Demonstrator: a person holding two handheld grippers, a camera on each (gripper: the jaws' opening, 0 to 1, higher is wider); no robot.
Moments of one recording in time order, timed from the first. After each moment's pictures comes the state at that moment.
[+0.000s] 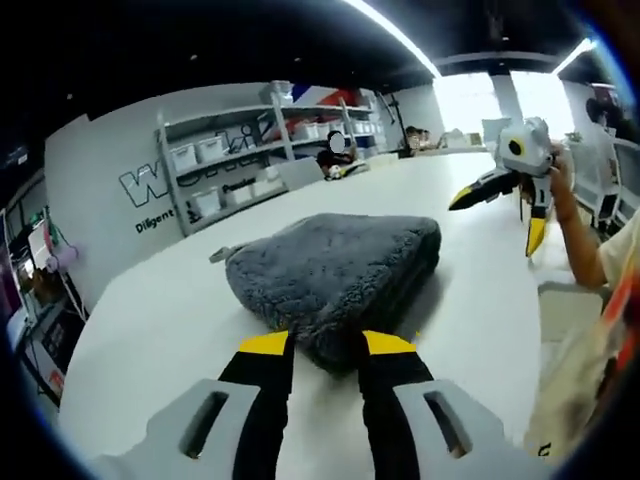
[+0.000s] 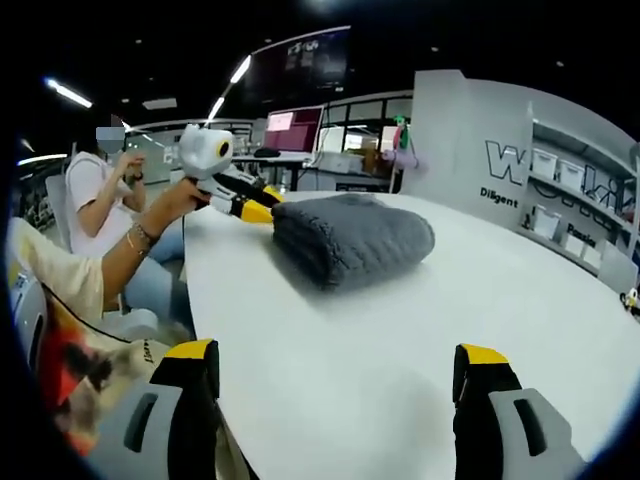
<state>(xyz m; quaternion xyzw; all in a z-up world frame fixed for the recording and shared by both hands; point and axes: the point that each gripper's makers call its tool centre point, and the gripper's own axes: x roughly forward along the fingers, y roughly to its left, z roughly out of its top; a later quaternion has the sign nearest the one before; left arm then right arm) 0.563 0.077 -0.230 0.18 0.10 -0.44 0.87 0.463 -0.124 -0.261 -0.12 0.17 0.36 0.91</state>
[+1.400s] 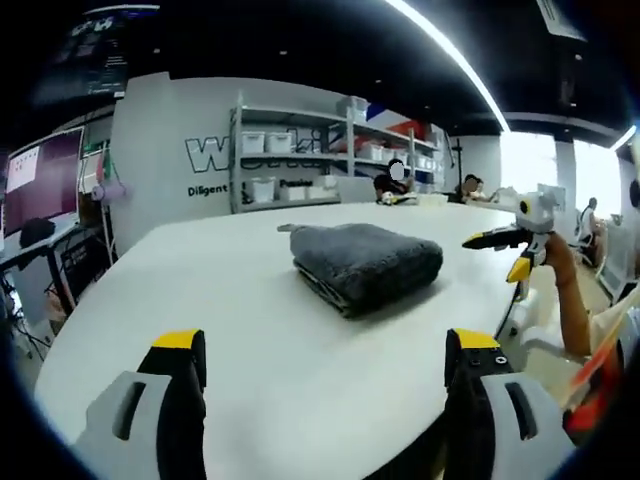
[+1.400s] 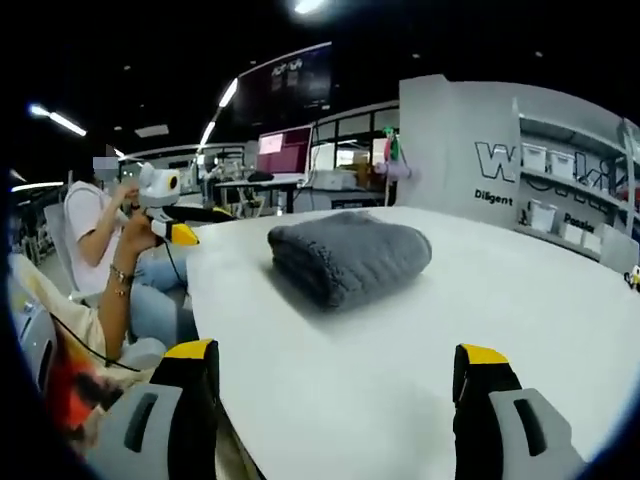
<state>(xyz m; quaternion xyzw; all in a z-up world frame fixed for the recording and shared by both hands) 0.502 0.159 -0.224 0.05 0.12 -0.34 0.93 0.463 -0.123 -0.246 -0.07 0.14 0.35 0.92</state>
